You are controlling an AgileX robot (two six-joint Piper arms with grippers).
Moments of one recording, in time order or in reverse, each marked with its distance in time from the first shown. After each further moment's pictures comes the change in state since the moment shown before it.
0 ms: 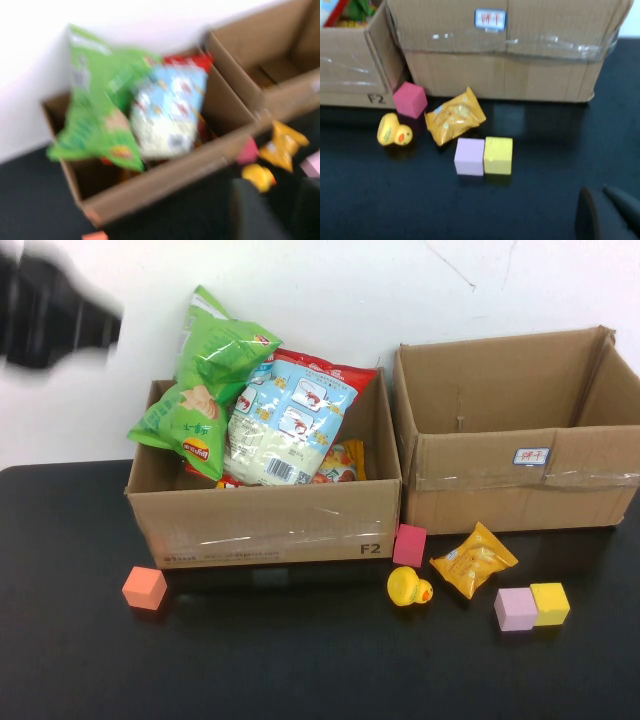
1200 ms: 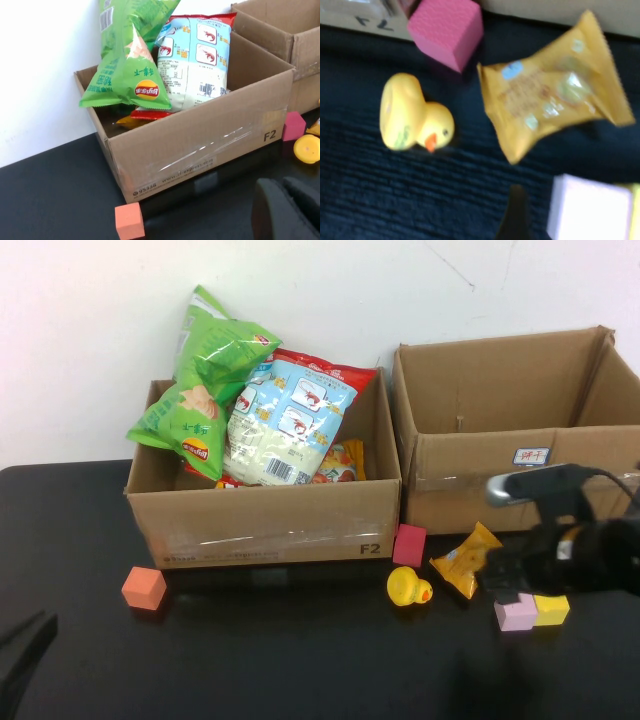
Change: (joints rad) right arm 0.164 1.305 -0.623 0.066 -0.207 -0.009; left arm 0.000 -0.771 1.151 -0.047 -0.721 0.193
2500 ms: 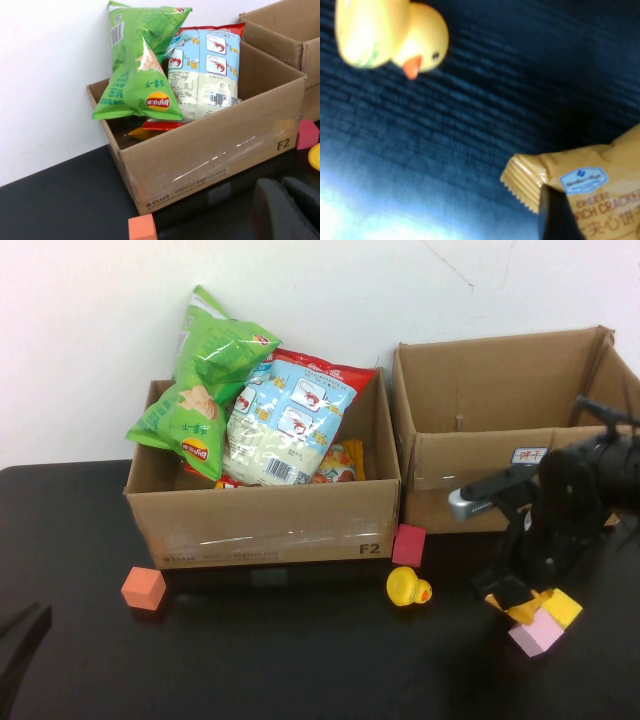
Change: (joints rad) right arm 0.011 0.186 -0.355 -0.022 0.558 -0.169; left arm 0.000 0.000 0.021 0.027 -0.058 0.006
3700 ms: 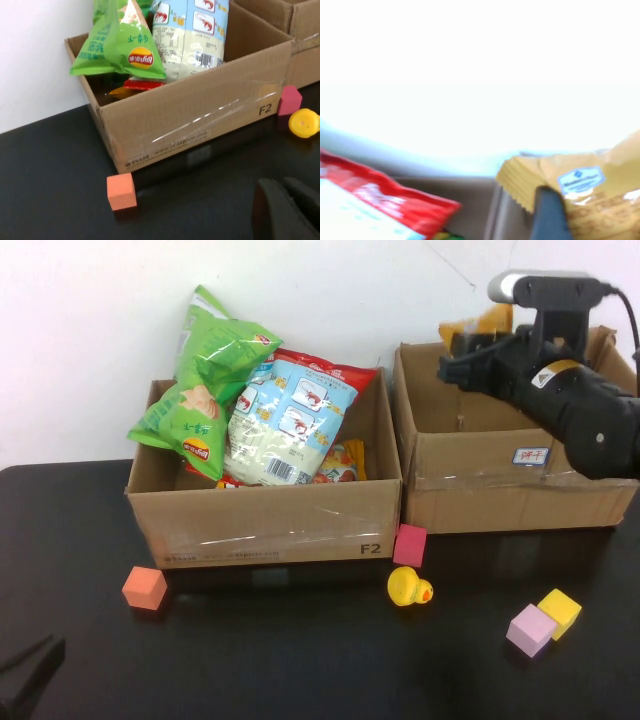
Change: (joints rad) right arm 0.000 -0.132 -0.007 0.358 -1.020 -0.056; left arm 0.000 0.000 0.000 -0.002 0.114 -0.055
